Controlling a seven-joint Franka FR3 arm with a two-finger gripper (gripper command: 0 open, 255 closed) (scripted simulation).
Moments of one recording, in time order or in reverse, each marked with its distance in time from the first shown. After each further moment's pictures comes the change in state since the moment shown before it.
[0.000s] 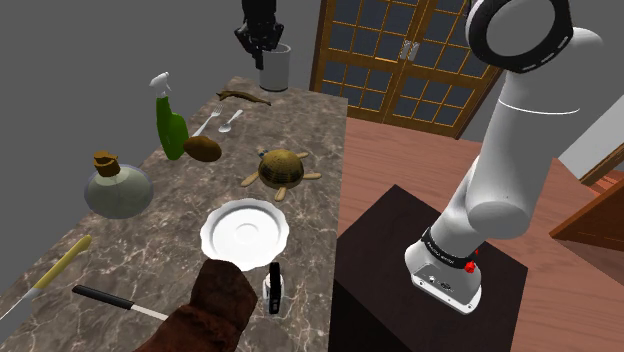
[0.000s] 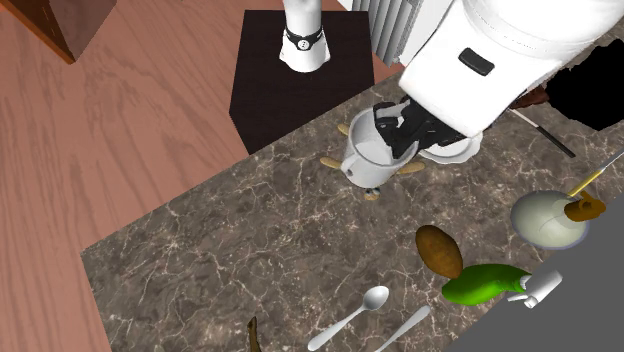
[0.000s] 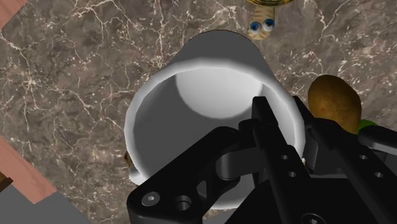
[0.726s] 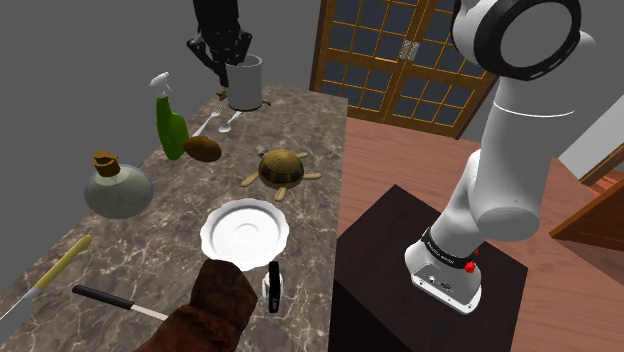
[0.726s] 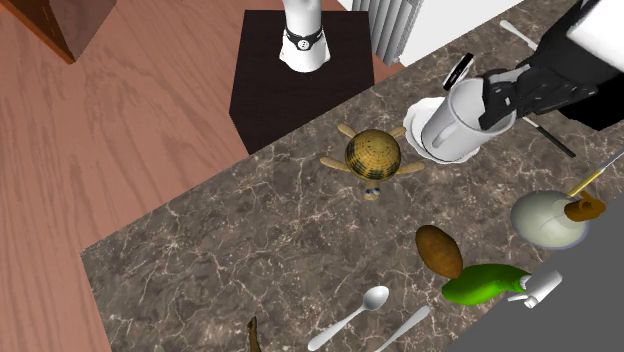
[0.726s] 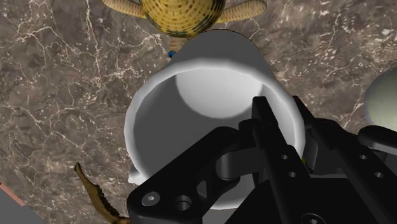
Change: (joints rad) arm 0.157 0.040 0.086 0.060 -0.019 -0.036 0.236
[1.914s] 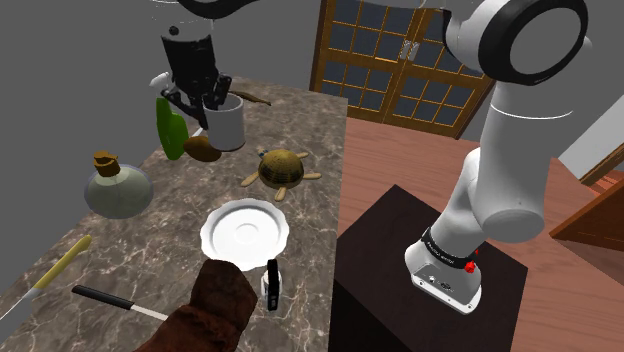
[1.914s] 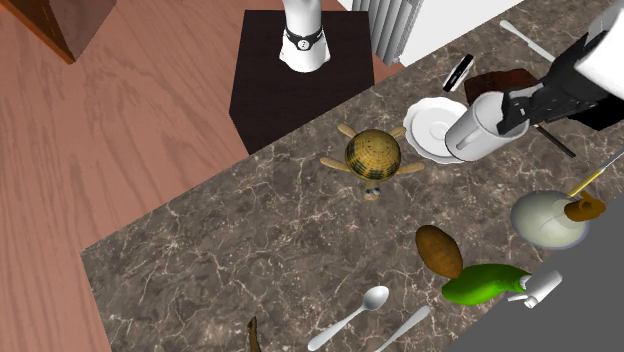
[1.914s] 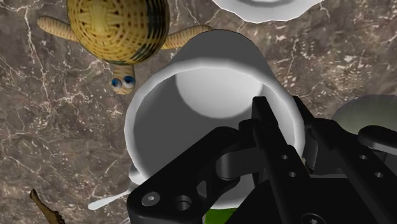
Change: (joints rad) arm 0.084 0.025 0.042 -0.131 -0.012 0.146 0.142
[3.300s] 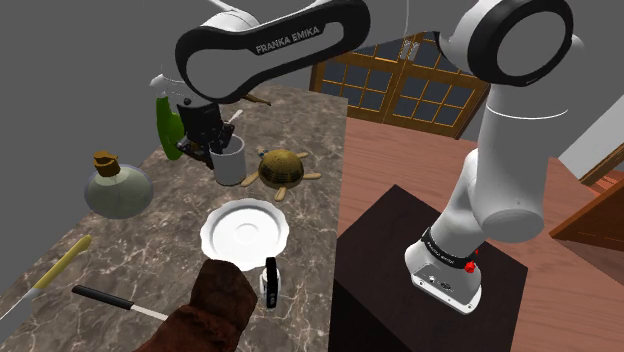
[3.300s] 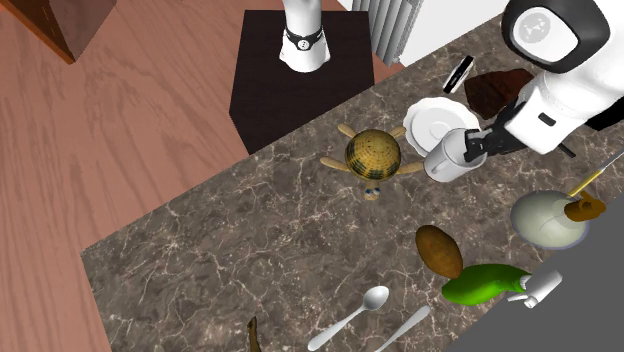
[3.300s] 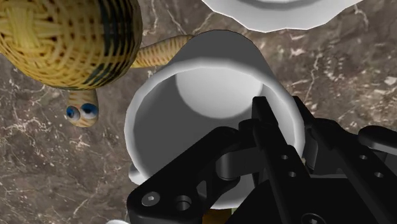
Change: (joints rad) arm -0.006 0.034 -0.006 -0.235 -0.013 0.268 0.021
